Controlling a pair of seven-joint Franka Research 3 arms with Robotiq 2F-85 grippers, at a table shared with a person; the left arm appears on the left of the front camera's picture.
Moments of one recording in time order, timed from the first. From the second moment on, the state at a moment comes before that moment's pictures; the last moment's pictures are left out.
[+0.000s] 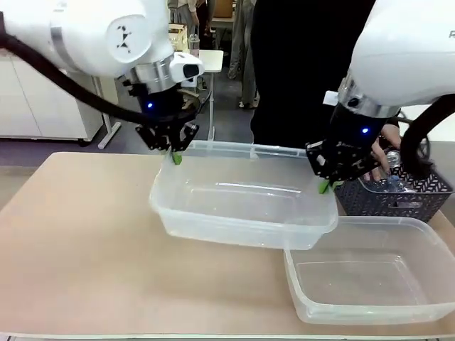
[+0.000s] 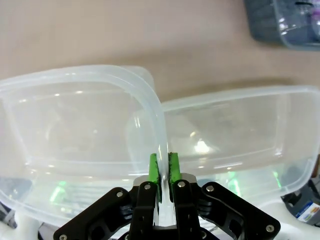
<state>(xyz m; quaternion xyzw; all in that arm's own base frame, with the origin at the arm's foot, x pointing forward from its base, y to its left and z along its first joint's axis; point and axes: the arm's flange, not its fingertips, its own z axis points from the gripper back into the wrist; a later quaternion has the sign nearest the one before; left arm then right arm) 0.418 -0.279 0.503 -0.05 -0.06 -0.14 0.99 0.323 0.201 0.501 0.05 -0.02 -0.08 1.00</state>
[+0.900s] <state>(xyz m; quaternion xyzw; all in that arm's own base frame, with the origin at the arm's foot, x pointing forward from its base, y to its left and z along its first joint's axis) 0.435 -0.286 0.510 -0.06 -0.06 -0.15 0.99 0.327 0.197 0.507 0.04 -0.03 -0.08 1.00</state>
